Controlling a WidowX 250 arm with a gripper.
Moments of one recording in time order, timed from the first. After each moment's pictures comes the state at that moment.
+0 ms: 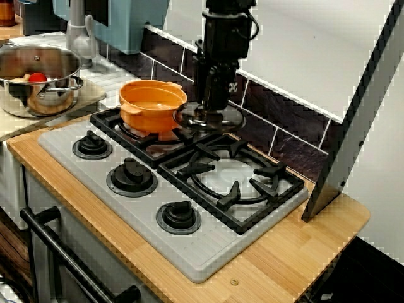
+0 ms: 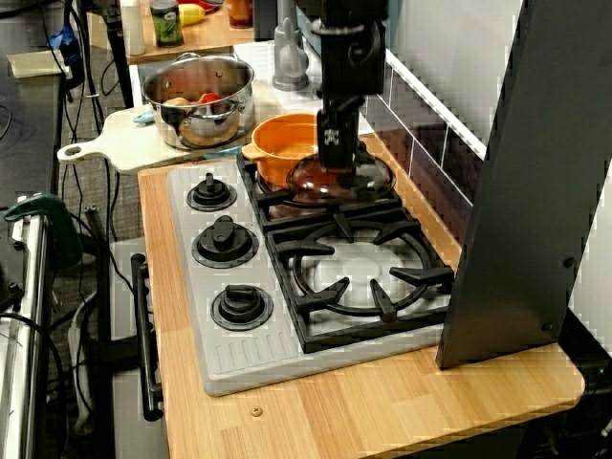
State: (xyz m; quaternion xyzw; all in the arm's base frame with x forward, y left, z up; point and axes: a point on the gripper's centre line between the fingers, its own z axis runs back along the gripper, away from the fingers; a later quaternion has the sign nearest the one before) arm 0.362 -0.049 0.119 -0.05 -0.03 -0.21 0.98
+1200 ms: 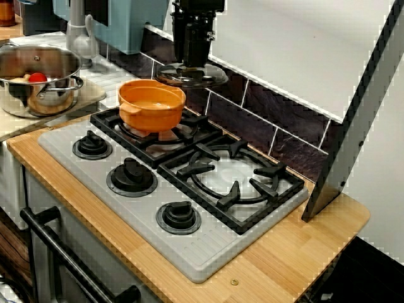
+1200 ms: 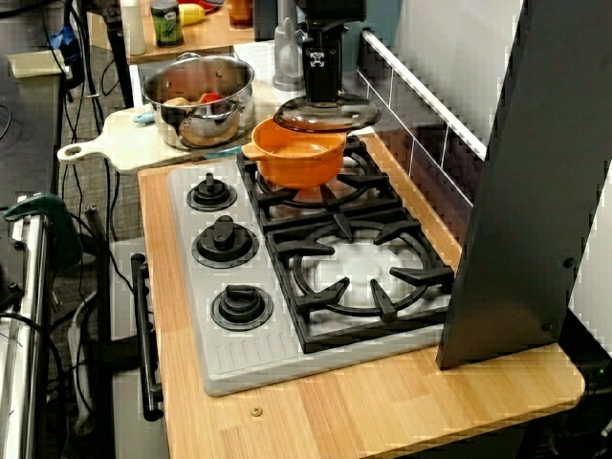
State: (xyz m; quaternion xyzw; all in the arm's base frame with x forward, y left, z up) arm 0.361 -0.006 0.154 -0.07 -0.03 -0.19 0.98
